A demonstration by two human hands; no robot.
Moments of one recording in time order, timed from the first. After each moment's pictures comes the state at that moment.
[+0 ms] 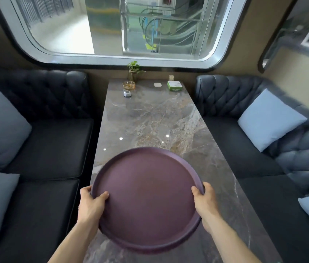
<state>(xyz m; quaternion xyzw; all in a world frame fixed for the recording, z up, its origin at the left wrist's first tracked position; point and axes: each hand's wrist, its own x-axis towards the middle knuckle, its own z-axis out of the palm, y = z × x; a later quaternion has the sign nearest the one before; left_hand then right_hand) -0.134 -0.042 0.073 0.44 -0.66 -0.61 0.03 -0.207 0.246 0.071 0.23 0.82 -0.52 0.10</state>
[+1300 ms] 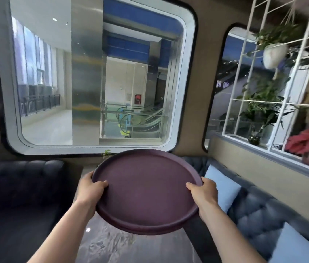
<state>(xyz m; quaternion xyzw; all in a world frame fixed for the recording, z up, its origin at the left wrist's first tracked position) -0.146 0.039 0.374 0.16 -0.67 -0.70 0.18 -0.186 0.342 0.373 0.16 0.78 -0.57 -0.18</state>
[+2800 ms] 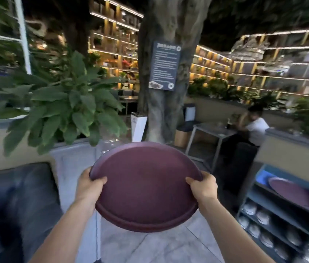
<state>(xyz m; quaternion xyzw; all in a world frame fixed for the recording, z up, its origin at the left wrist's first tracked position) 0.207 0.692 0.321 -0.44 -0.53 -0.54 -0.49 0.492 0.608 0.333 0.75 0.28 -0.19 -0.56</state>
